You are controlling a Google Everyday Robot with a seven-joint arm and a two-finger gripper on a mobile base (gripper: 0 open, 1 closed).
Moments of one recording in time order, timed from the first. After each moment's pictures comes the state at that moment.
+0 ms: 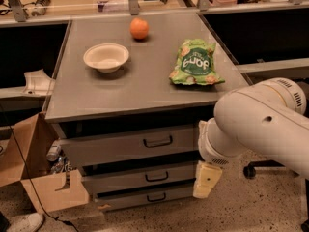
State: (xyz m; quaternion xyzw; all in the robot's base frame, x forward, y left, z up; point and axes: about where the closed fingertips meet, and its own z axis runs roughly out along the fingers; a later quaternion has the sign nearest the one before) arm 0.423 -0.132 0.751 -0.62 0.77 -0.03 0.16
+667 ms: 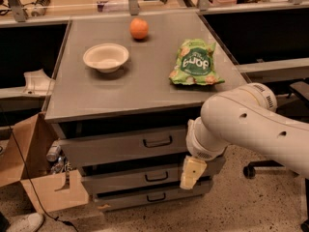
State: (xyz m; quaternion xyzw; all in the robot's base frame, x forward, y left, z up) arm 0.458 -0.109 0.717 -0.61 0.77 -0.01 0.17
